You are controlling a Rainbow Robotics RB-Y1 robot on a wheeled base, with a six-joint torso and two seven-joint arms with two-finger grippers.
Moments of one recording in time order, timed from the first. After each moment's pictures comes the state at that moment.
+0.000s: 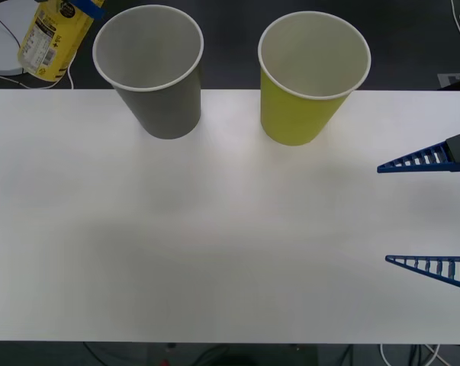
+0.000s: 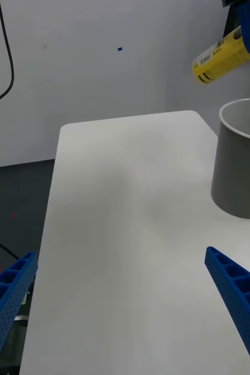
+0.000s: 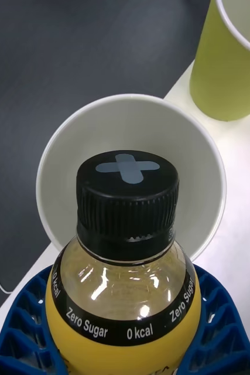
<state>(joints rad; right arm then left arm) 0.35 -1.29 -0.26 -2.10 0.68 -1.06 0.09 -1.28 0.94 -0.35 -1.32 -1.90 -1.57 1.10</state>
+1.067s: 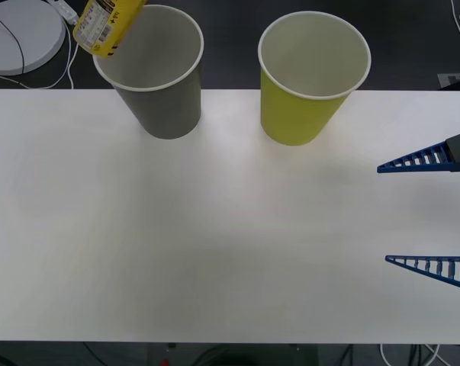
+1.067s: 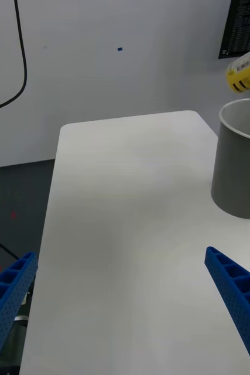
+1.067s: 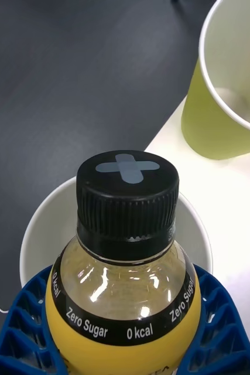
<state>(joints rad) 0.35 -1.29 -0.26 -2.10 0.68 -1.06 0.09 -1.48 0.70 -0.37 -1.05 -2.07 -1.56 1.08</state>
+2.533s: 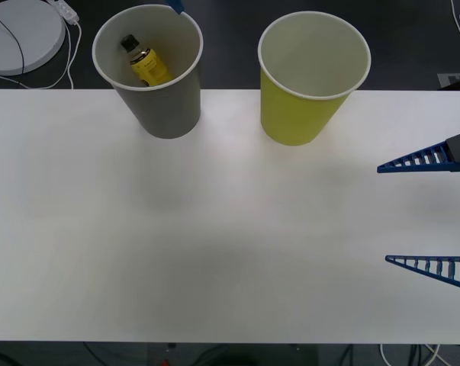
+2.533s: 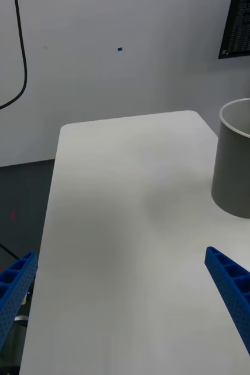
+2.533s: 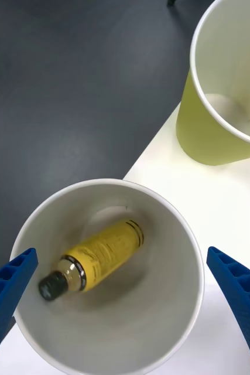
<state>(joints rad) 0.35 -1.29 -0.26 -2.10 0.68 -1.06 0.09 -1.48 0.67 -0.37 -1.05 -2.08 -1.55 1.09</state>
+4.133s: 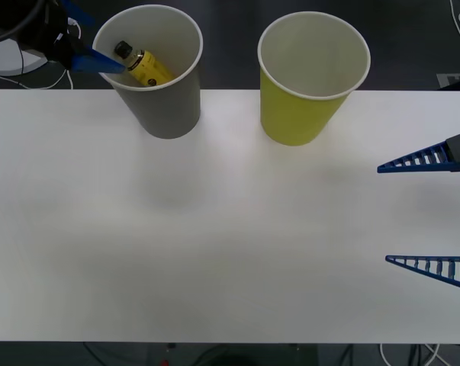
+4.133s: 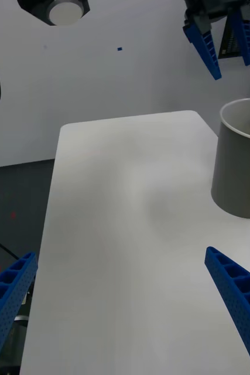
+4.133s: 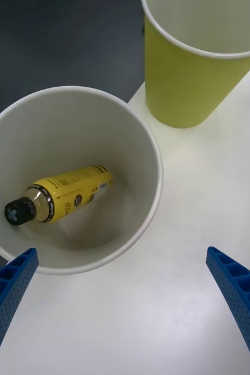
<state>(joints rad) 0.35 -1.29 -0.26 -2.10 0.68 -1.06 0.09 -0.87 0.97 -0.06 -1.71 -1.83 -1.52 1.10</state>
